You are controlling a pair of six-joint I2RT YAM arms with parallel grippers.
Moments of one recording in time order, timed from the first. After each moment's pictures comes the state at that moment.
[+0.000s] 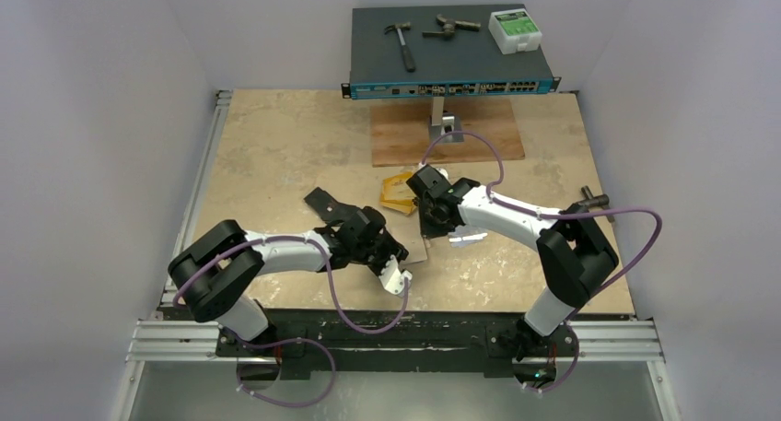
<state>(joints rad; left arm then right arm) -0.89 1.56 0.66 0.04 0.39 1.33 0.74 1.65 1.09 -0.65 0.19 0.61</state>
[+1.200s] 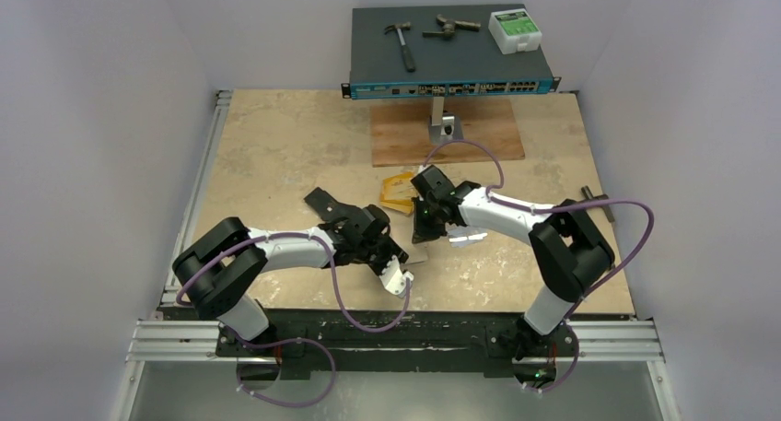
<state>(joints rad) -0.89 1.59 0.72 -0.05 0.40 1.37 0.69 1.68 1.03 -0.48 -0.06 0.69</state>
